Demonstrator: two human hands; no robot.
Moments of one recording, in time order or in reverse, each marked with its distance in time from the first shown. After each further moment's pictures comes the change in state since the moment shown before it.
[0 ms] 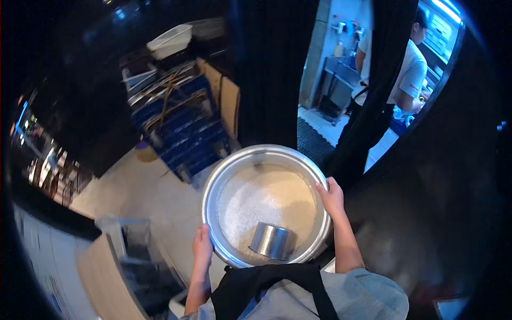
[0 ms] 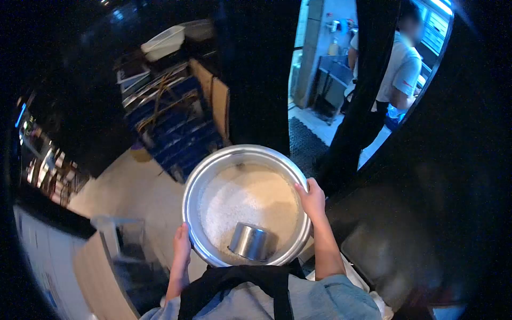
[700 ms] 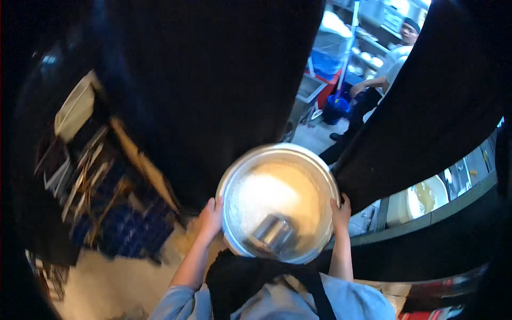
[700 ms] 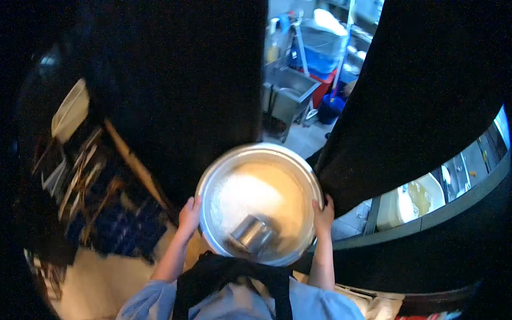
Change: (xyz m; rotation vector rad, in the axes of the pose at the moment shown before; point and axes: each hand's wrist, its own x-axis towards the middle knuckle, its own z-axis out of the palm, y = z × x) left_hand 0.267 0.180 0.173 0.447 -0.697 0.443; right_hand 0.021 0.021 0.036 -0.127 0.708 0.450
